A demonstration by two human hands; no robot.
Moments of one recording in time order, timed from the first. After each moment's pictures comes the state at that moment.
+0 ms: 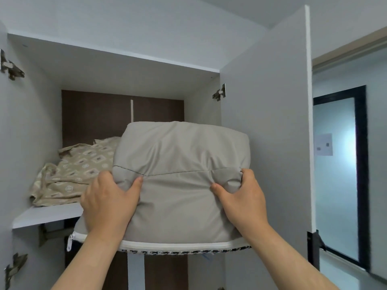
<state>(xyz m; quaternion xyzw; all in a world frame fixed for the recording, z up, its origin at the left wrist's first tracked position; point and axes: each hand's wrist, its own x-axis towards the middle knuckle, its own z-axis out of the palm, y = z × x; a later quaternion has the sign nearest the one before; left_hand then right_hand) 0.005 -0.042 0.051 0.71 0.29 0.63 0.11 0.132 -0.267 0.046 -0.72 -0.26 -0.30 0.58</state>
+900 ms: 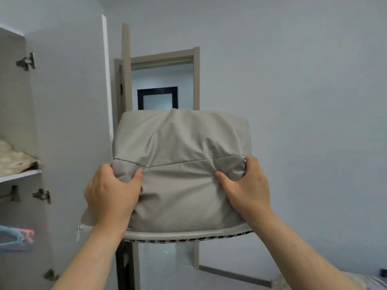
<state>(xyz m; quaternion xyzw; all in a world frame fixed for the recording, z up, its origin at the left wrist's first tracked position) -0.027 -0.413 0.012 0.75 -0.03 0.49 0.43 -0.109 -0.657 0.014 -0.77 0.06 -0.50 0.40</state>
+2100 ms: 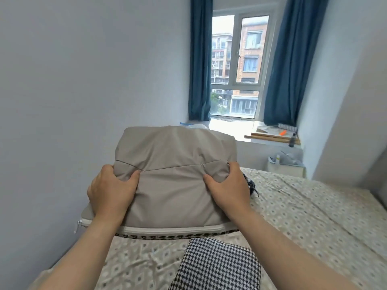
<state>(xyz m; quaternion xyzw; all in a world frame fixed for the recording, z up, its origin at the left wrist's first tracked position) -0.140 -1.214 -0.160 0.67 -0.56 -0.01 0.48 -0.393 -1.155 -0.168 -0.49 0.69 -0.52 0.09</state>
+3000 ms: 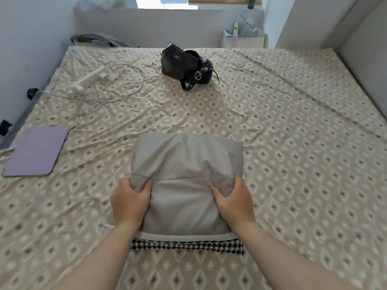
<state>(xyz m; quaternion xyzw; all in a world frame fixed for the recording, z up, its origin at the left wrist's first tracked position) -0.298 -1.273 -0.612 0.66 -0.66 -0.27 0.23 -0.503 -1.117 -0.611 -0.24 0.88 -0.36 0.21</state>
